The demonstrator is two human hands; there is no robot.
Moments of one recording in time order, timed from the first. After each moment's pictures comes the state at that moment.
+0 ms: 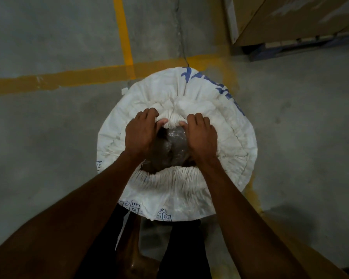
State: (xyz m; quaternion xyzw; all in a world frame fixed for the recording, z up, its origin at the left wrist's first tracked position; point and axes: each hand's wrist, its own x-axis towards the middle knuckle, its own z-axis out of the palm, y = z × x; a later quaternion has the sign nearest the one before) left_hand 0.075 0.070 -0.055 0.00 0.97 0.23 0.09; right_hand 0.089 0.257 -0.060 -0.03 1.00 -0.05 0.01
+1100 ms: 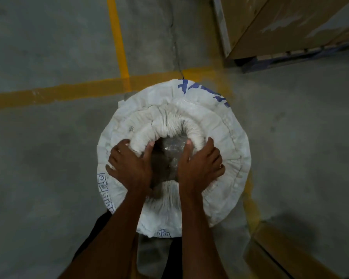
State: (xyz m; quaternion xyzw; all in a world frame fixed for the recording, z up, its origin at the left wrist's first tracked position) left_hand 0.123 0.087 -0.046 -0.36 0.90 0.23 0.08; right_hand 0.124 0.213 -0.033 0.36 0.93 -0.11 -0.02
